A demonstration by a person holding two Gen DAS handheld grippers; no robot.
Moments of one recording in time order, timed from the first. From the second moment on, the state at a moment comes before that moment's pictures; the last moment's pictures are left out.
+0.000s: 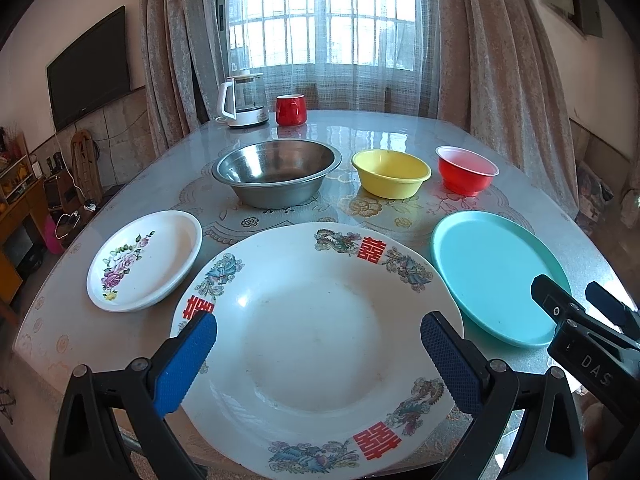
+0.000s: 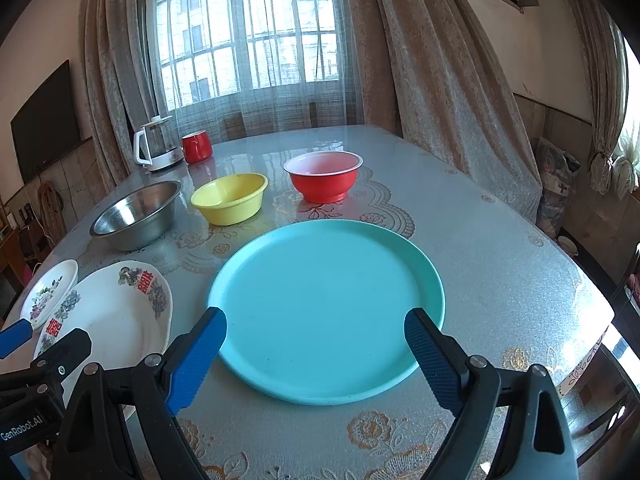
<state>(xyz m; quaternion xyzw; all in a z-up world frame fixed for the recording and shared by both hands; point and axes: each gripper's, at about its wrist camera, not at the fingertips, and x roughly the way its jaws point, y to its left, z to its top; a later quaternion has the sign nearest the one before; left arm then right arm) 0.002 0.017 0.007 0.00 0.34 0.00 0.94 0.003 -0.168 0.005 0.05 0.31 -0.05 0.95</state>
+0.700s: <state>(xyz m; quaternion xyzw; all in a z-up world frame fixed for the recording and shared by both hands) 0.066 0.006 0.029 -0.01 0.42 -0.15 0.90 0.033 -0.279 -0.001 0.18 0.34 -0.02 0.92</state>
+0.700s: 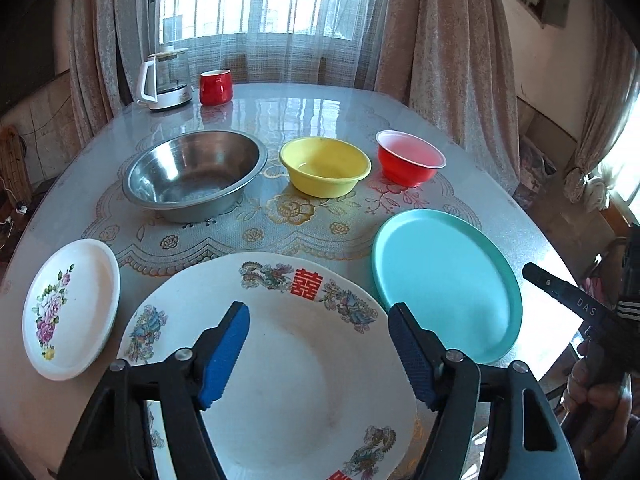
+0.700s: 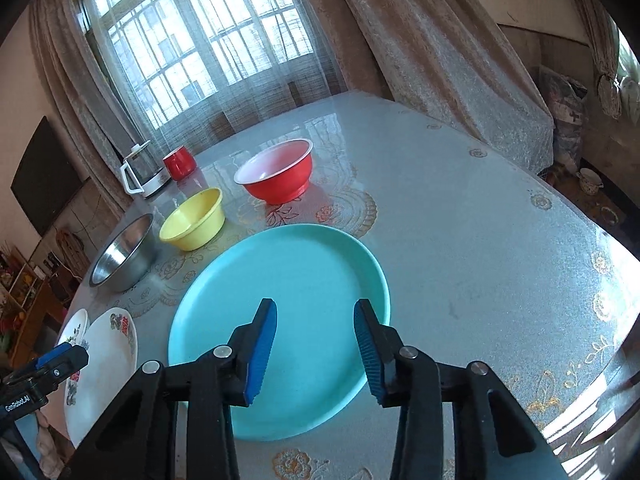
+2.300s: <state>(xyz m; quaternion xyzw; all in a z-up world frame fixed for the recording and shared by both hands) 0.164 -0.026 -0.005 0.05 0.47 -0.16 0.87 0.084 -0.249 -0.029 0.11 0.39 -0.01 0.91</state>
